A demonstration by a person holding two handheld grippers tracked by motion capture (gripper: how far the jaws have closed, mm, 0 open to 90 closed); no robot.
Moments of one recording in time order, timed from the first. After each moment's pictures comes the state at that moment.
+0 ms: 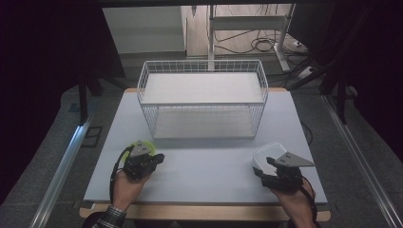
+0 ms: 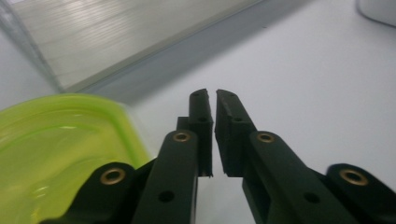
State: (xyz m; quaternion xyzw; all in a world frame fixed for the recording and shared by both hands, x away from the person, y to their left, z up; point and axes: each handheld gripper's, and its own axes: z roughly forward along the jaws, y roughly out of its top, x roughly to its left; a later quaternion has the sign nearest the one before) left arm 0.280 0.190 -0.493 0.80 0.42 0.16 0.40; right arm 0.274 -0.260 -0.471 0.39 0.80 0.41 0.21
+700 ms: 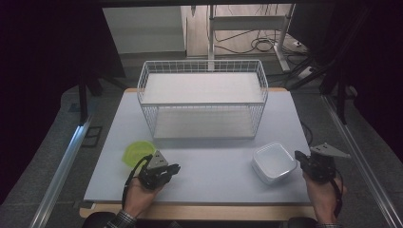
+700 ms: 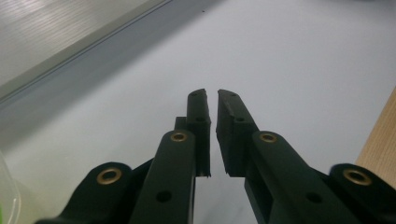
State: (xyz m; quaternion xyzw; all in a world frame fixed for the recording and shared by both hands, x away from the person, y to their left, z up) left arm 0.267 0.151 -0.507 0.83 0.35 0.14 0.40; right arm 0.300 -0.344 -0.462 0.50 0.73 0.36 0.29
